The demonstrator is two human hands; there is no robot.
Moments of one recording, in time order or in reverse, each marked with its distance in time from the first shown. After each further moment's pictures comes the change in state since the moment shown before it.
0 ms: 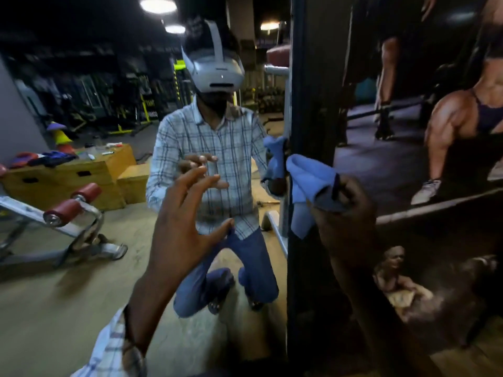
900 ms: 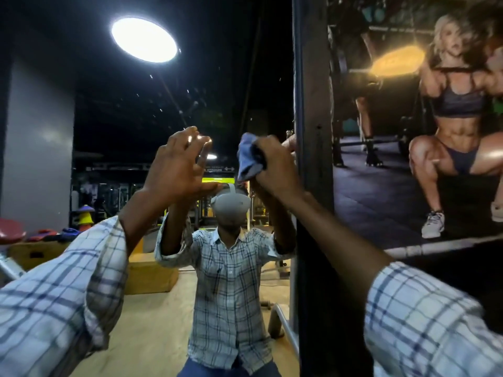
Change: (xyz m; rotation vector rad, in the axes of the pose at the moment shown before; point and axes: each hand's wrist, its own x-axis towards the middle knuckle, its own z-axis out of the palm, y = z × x) left_hand 0.003 -0.044 -0.019 0.516 0.251 0.088; right_hand 0.036 0.018 0.102 -0.381 -0.166 -0.903
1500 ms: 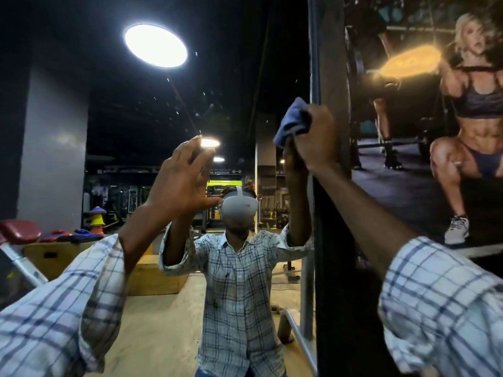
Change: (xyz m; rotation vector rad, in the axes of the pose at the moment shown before) left_hand -0.026 -0.019 -0.001 0.029 -0.023 0.011; right_hand 0.055 0.022 -0.026 -0.098 0.329 0.149
